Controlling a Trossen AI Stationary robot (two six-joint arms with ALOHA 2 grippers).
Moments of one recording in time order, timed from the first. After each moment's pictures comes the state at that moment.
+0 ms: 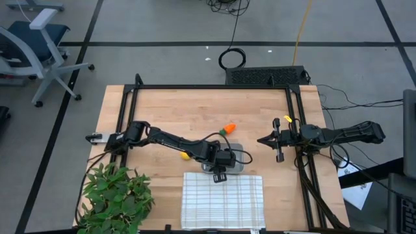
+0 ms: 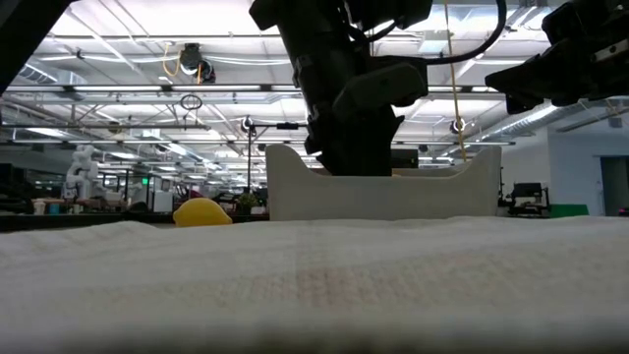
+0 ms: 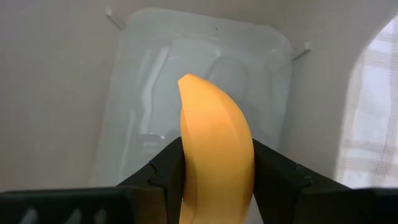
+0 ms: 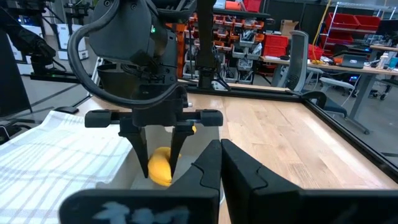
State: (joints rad) left arm -0.19 2.22 1.76 -0.71 -0.13 -0.31; right arm 0.11 0.26 0.06 0.13 0.08 -0.06
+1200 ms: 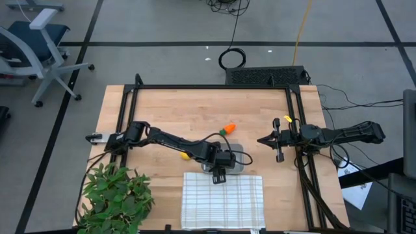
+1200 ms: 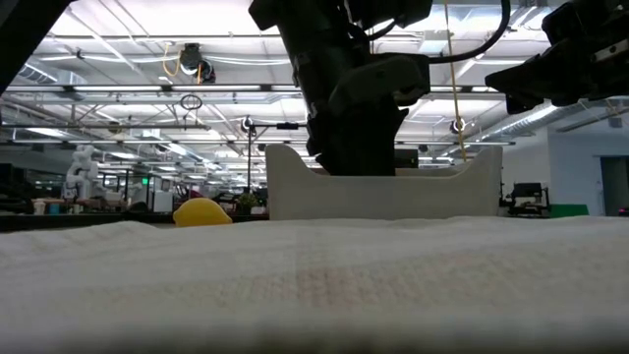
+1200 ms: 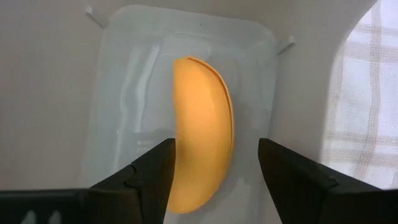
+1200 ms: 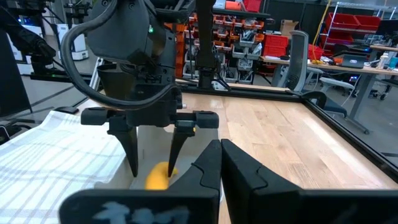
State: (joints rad) left arm -0.18 2.22 1.76 -0.71 -0.09 -0.29; right arm 0.11 0.26 0.06 0.13 0.08 -0.06
